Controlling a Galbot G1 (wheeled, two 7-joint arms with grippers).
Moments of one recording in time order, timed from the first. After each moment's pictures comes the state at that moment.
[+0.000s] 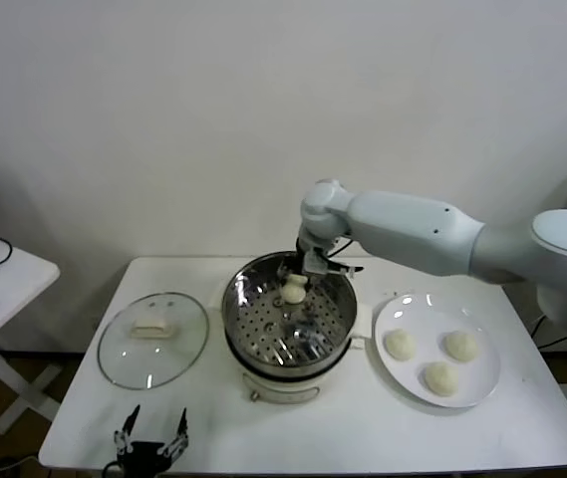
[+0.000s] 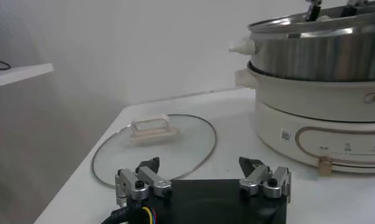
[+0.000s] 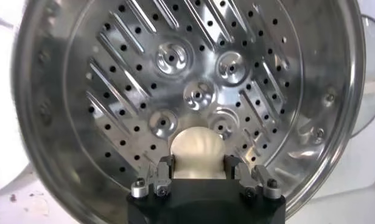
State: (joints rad) left arm 1.85 -1.58 -0.64 -2.04 0.10 0.03 0.05; right arm 0.48 1.25 -1.30 1.14 -0.31 0.52 -0.93
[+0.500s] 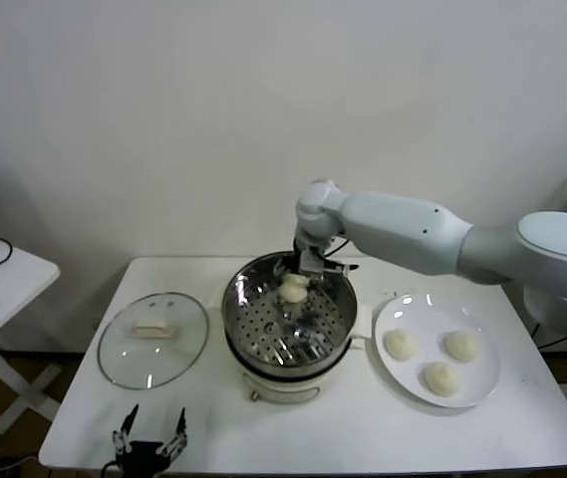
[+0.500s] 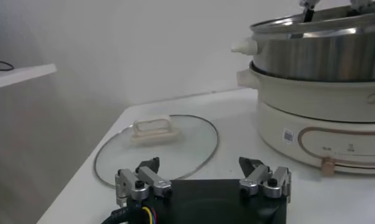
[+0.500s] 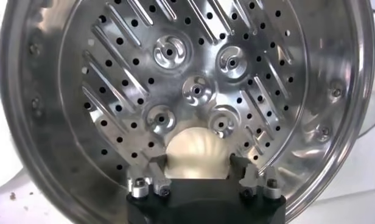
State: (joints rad) left arm 1.85 -1.58 -0.64 -2.03 0.10 0.03 0.05; right arm 0.50 1.26 -1.31 1.12 -0.24 0.53 -0.99
